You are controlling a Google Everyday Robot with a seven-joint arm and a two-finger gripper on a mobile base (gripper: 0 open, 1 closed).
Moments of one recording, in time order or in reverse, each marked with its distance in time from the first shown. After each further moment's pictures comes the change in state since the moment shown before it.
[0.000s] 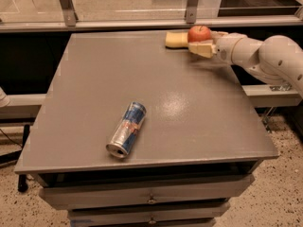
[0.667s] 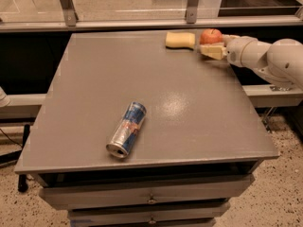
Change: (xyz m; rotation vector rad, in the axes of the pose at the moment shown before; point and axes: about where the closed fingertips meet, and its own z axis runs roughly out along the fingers) arm 0.026 -0.043 -0.013 0.084 0.044 0.025
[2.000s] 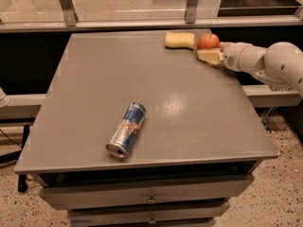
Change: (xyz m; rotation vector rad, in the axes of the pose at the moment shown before) arm 0.028 0.011 0.013 -0.072 0.050 0.077
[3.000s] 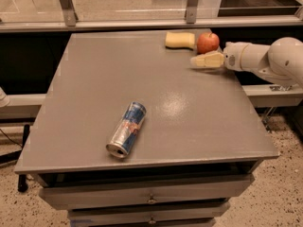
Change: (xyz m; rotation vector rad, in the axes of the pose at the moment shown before) arm -0.004 0.021 -0.009 -0.097 0.037 0.037
